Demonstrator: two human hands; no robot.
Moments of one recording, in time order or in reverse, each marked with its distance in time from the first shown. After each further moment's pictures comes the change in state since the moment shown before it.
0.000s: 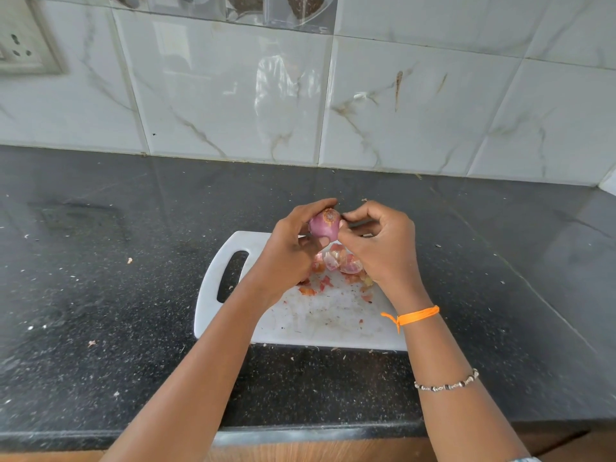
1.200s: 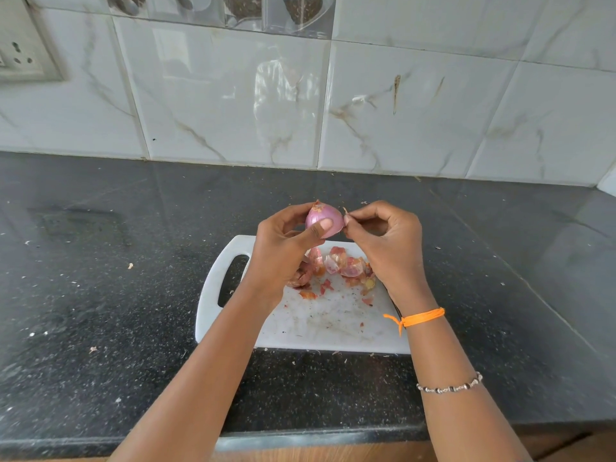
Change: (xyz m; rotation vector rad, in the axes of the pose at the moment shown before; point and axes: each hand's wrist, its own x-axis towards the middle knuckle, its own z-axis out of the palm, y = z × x) left_hand 0.001 0.007 0.001 -0.239 0.221 -0.116; right_hand 0.004 0.001 -0.005 0.067 0.031 0.011
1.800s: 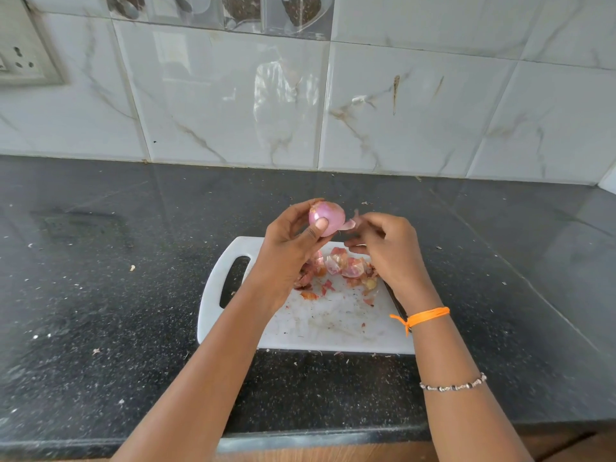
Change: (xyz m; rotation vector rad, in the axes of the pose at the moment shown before) left_hand -0.001 -0.003 0.002 -0.186 -0.138 -0.008; right_hand 0.002 0.006 -0.005 -0.044 -0.127 0.196
